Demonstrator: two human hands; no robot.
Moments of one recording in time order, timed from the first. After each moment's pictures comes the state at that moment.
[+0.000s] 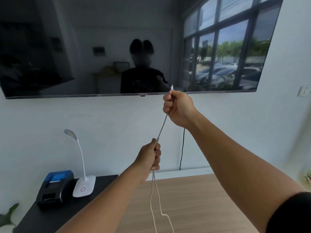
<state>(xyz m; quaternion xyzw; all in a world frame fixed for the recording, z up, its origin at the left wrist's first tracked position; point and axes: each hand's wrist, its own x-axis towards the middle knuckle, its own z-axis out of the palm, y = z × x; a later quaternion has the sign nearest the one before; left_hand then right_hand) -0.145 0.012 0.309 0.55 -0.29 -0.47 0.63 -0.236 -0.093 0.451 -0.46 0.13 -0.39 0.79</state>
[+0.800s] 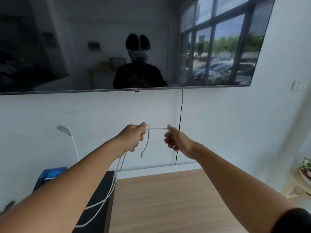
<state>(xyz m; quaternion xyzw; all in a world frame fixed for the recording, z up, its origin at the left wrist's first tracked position) -0.107 0.019 0.364 0.71 -0.44 -0.31 0.46 -0.274 -0.118 0.324 -0.69 0.34 -0.22 0.60</state>
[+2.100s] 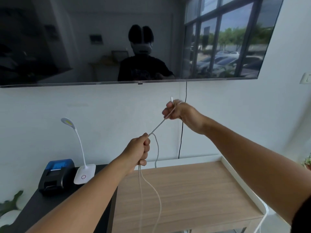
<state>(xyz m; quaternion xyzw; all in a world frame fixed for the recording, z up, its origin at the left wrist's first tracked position) -0.130 0.041 0.304 0.63 -0.33 -0.42 0.57 -0.283 -0.107 0.396 -0.76 0.17 -0.27 0.57</state>
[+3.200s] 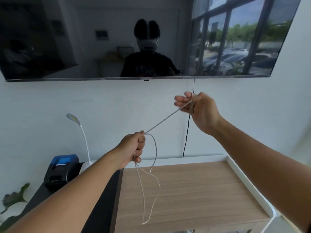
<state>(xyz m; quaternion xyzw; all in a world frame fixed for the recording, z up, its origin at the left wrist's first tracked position) -0.089 0.049 0.304 0.62 -0.31 -0.45 0.56 -0.282 -0.117 0.391 -0.58 0.12 -0.39 0.71</state>
